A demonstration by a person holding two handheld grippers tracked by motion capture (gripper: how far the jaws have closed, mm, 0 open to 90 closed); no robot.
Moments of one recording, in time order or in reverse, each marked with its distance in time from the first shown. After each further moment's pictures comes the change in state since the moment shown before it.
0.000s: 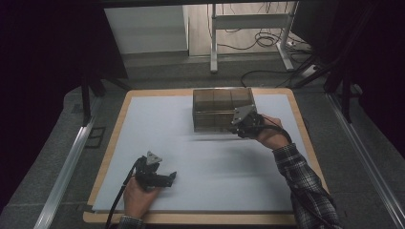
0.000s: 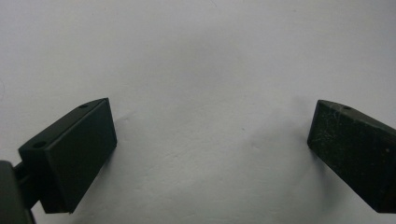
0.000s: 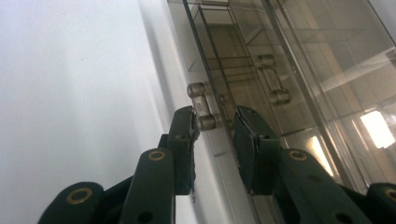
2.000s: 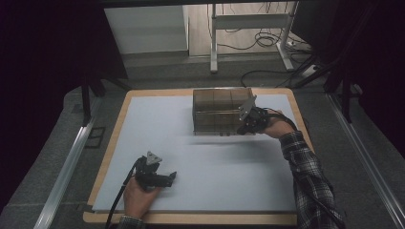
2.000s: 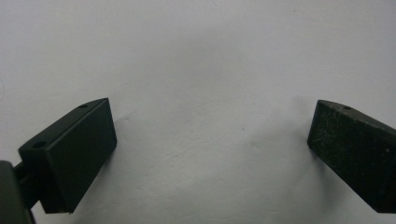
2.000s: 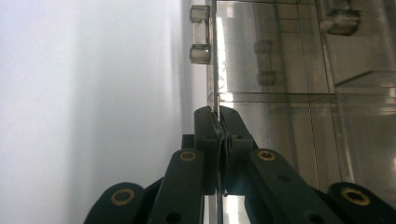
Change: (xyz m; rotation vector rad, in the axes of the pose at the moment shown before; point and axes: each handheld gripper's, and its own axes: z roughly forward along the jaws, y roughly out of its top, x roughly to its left) left arm 0.000 0.000 0.000 0.000 0.000 -0.001; right arm -0.044 -0.029 0.020 0.086 0.360 -0.090
